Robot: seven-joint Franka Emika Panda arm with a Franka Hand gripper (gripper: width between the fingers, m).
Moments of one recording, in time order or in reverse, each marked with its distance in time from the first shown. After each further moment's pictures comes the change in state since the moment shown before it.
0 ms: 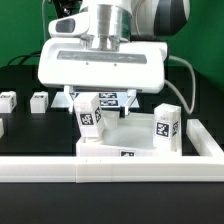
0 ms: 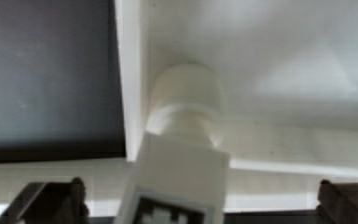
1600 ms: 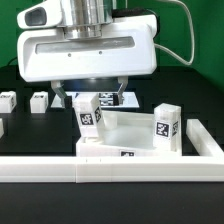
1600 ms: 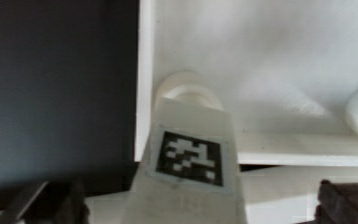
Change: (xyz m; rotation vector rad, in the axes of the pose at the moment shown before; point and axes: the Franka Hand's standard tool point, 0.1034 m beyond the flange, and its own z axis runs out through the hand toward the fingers) arm 0.016 0.013 -0.004 0.109 -0.400 0.052
